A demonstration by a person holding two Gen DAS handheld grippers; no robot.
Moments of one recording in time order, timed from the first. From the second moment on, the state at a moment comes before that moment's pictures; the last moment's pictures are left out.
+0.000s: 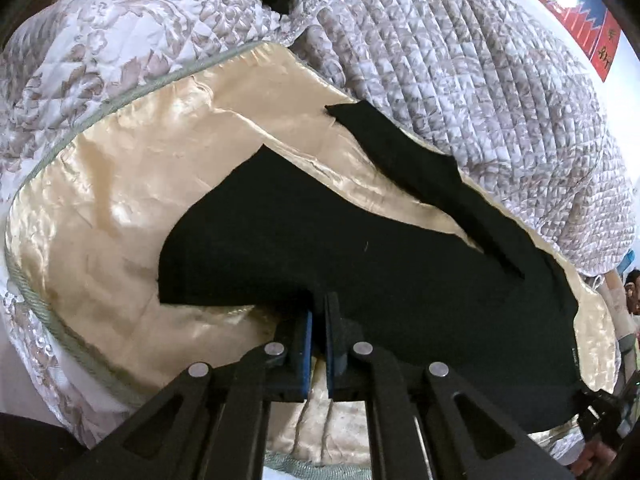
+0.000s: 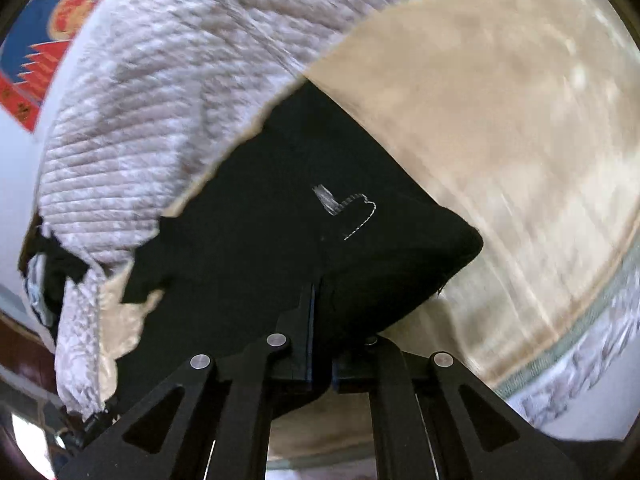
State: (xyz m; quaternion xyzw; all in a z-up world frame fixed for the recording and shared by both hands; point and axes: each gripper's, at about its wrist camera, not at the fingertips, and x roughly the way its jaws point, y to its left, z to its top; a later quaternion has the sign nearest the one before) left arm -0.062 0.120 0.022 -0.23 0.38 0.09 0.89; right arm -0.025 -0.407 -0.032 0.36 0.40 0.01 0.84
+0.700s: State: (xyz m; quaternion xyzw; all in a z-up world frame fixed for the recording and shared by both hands) left arm -0.064 0.163 0.016 -0.27 0.36 0.18 0.88; right arm -0.036 -0.425 -0.035 0.38 0.37 0.00 0.84
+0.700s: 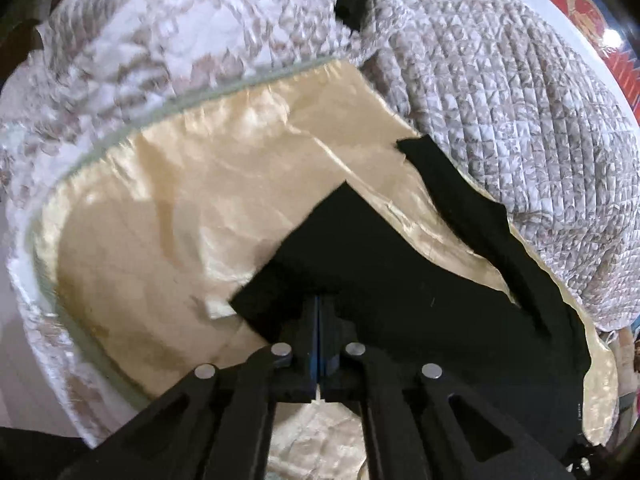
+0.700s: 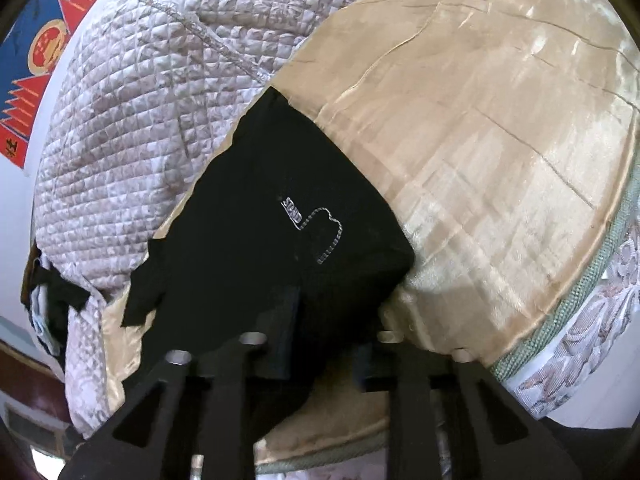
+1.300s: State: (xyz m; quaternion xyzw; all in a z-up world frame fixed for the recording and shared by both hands) left arm -0.062 0.121 0.043 -0.18 0.36 0.10 0.91; right arm -0.056 -0.419 0.014 0.26 0.33 -0.09 0.90
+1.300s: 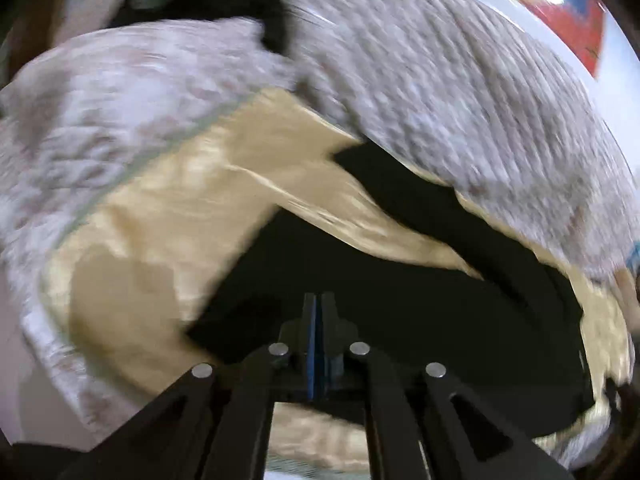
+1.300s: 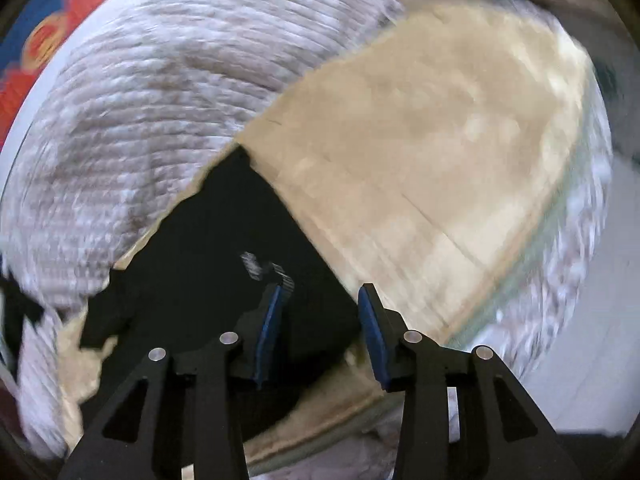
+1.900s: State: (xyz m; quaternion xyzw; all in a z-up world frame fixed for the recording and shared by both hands) left arm -0.014 0.087 0.036 -0.11 0.42 0.08 0.90; right arm 0.011 -0.371 0.013 0.12 0.40 -0.03 0.91
